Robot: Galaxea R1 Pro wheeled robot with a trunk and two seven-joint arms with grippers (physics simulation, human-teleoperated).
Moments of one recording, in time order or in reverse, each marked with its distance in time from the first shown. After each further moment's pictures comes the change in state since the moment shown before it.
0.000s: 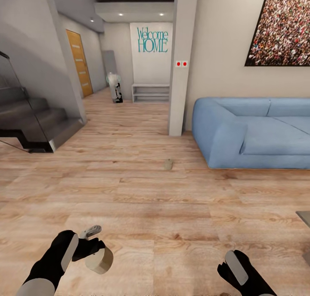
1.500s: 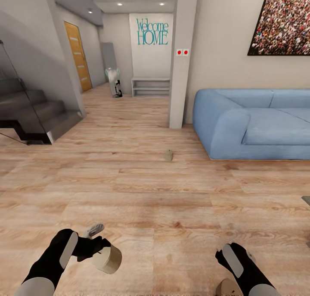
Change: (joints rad) left arm -0.004 0.003 0.006 -0.011 0.097 0.089 -0.066; right arm -0.049 0.004 -0.001 0.020 0.134 -0.075 0.102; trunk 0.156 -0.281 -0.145
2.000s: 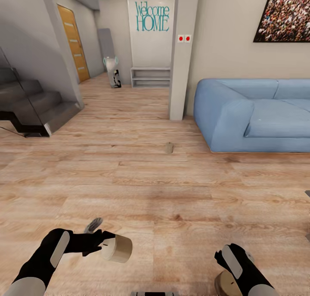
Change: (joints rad) left arm -0.001 0.057 0.003 0.000 0.060 0.055 -0.323; right arm 0.000 0.004 -0.001 0.012 0.027 -0.003 0.023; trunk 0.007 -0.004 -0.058
